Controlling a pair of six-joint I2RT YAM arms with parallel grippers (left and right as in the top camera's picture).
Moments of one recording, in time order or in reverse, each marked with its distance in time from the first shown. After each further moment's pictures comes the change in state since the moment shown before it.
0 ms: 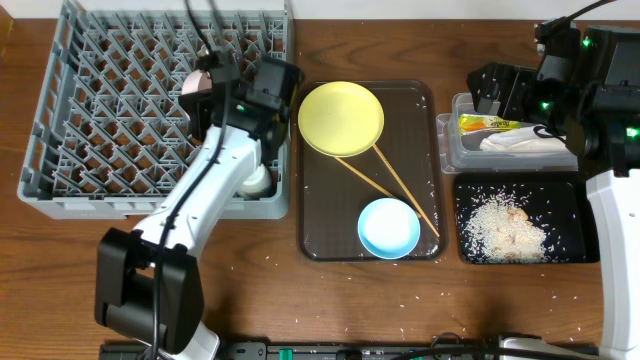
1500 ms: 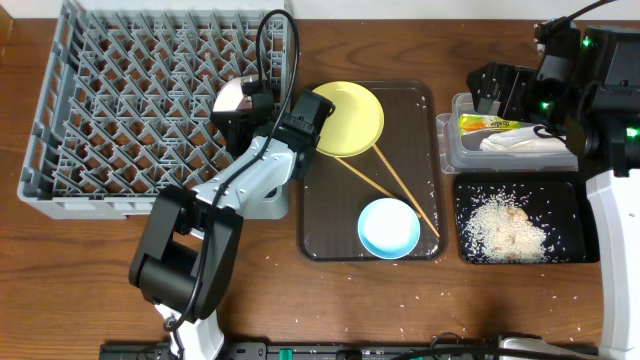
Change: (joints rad) left arm -0.091 0.174 -0.109 0.188 -0.097 -0.005; right arm 0.000 0.000 0.000 0.000 0.000 0.000
